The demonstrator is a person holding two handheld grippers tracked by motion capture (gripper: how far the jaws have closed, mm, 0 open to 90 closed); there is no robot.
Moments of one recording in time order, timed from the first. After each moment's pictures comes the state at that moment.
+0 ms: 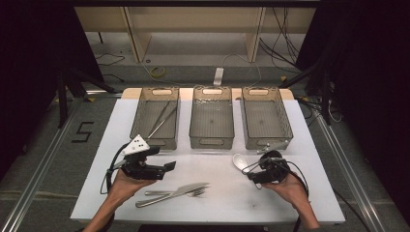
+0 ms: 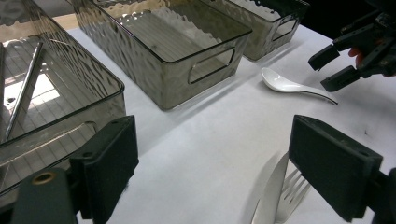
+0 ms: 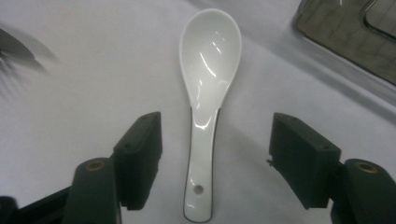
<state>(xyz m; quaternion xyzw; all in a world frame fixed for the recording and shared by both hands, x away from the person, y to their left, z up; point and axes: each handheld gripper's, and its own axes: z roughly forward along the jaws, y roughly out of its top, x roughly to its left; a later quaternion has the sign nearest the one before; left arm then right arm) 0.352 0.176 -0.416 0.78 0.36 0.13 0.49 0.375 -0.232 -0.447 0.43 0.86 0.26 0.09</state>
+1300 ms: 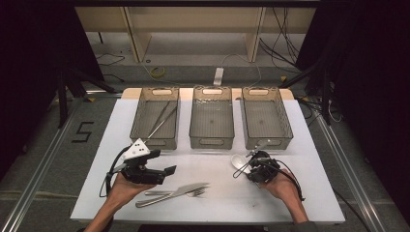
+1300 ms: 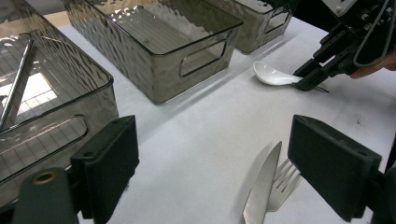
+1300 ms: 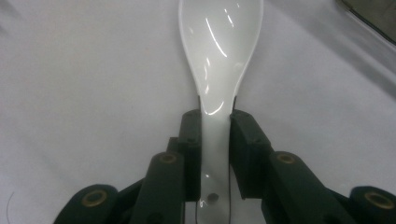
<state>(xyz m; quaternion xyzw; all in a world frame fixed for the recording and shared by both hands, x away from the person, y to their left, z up) 0.345 0.174 -0.418 0.79 0.35 0.13 0.48 0.385 -0.208 -0.462 0.41 0.89 0.17 0.08</state>
